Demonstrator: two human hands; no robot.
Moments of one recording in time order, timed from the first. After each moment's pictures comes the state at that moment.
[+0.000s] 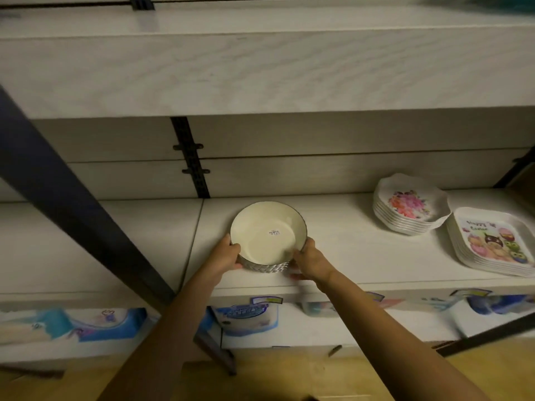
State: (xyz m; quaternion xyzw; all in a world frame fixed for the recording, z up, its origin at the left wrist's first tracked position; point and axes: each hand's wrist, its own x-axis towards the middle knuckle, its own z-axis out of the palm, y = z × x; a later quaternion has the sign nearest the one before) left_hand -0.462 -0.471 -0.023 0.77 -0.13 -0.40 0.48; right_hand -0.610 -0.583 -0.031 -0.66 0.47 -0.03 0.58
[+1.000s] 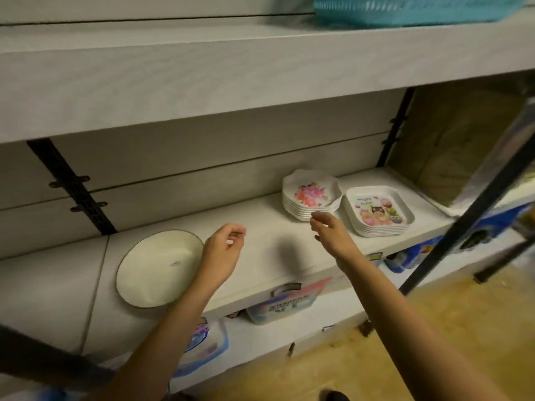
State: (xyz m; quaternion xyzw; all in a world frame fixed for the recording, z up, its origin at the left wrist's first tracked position) left_hand -0.593 -0.551 0.025 0.74 -0.45 -0.22 0.44; right_hand -0.777 -0.664 0.021 -0.62 0.53 -0.29 0.51
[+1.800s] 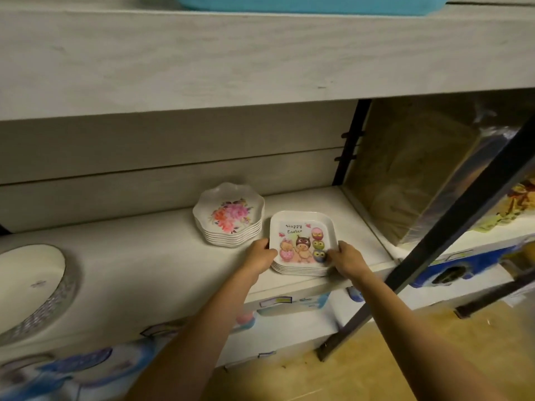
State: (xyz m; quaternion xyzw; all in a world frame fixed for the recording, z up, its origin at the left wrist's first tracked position) left_hand -0.805 -0.785 -0.028 0.74 -0.29 -0.47 0.38; right_hand -0.974 -0.864 -0.021 -0.66 0.61 -0.08 0.43
